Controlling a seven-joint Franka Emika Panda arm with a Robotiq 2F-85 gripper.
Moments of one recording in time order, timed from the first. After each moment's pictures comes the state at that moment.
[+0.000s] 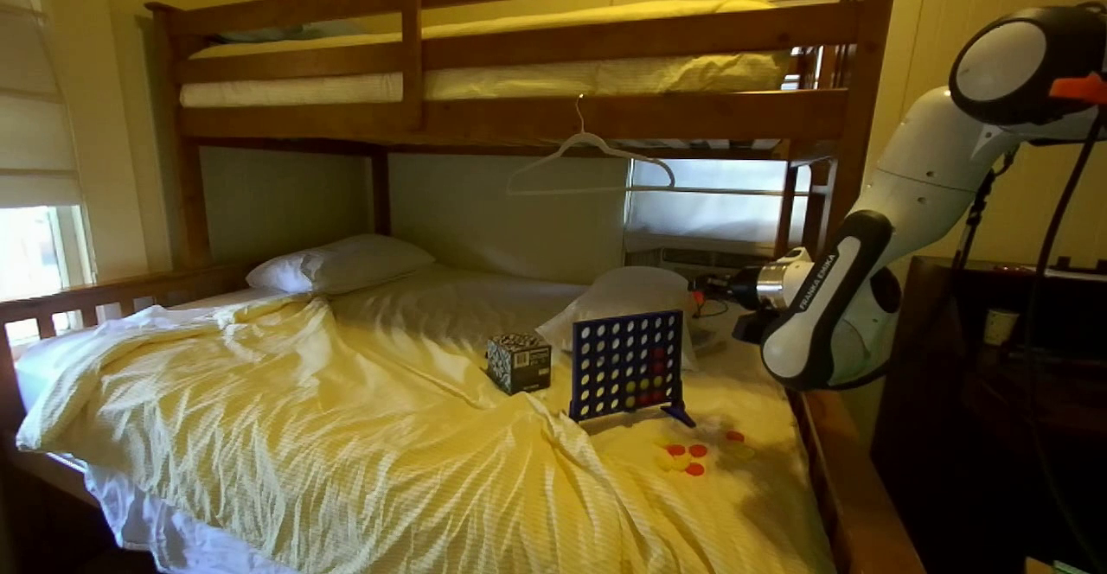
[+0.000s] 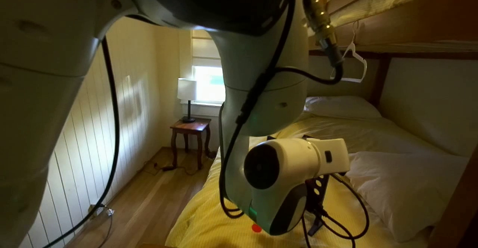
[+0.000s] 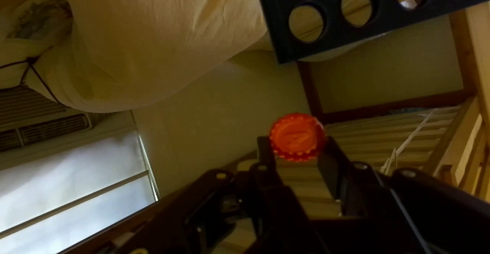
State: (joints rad) arm -0.63 0.45 0.16 -2.42 -0.21 4.21 0.28
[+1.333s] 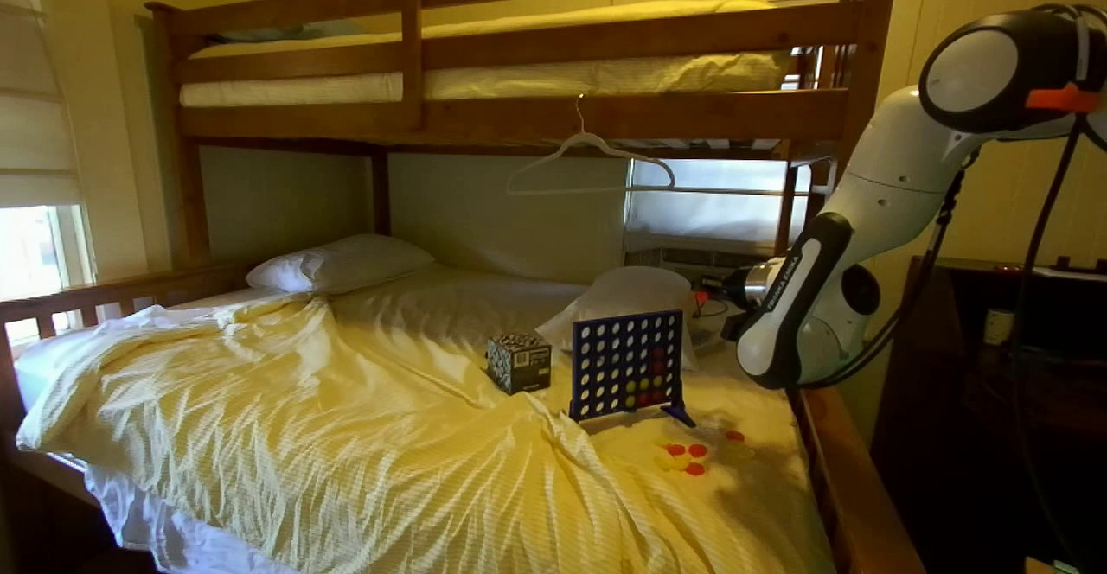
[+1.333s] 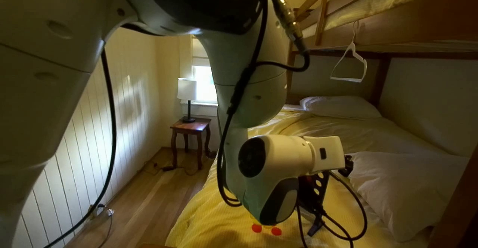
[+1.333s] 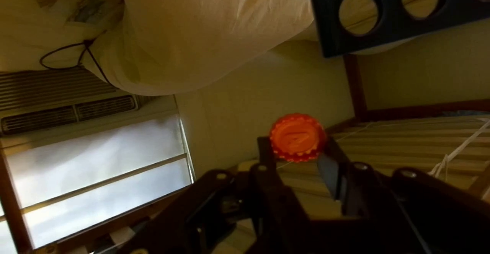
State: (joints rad) arm -0.34 0.46 -0.07 -2.40 0.04 4.21 0.26
